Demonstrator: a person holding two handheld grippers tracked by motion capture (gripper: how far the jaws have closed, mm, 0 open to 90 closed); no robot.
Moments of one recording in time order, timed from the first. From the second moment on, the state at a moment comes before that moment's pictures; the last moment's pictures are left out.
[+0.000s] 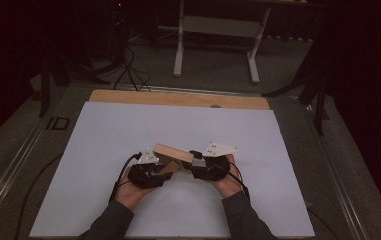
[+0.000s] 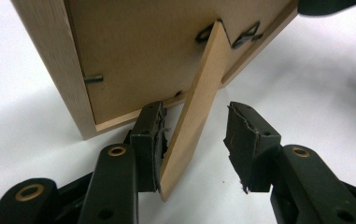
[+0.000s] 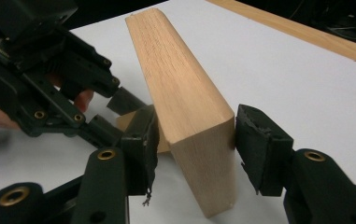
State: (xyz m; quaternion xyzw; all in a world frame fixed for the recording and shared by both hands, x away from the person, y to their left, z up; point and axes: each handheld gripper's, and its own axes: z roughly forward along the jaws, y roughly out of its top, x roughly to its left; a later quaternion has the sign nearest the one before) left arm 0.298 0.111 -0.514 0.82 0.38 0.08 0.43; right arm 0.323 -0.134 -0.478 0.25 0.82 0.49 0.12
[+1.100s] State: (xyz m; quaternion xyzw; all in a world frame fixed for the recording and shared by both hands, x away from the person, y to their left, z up) left arm 0.295 0.120 -0.506 0.81 0.38 0.08 0.44; right arm 0.316 -0.133 -0.473 0.23 0.84 0.47 0.12
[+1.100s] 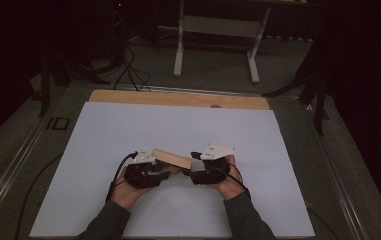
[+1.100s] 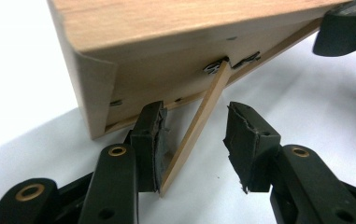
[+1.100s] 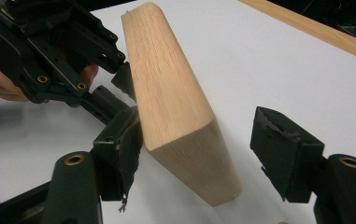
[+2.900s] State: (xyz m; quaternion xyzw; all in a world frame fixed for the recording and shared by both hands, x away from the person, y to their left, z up) left arm 0.282 0.125 -0.500 0.81 0.38 0.11 0.43; right arm 0.316 -0.156 -0.454 0.23 0.81 0.52 0.13
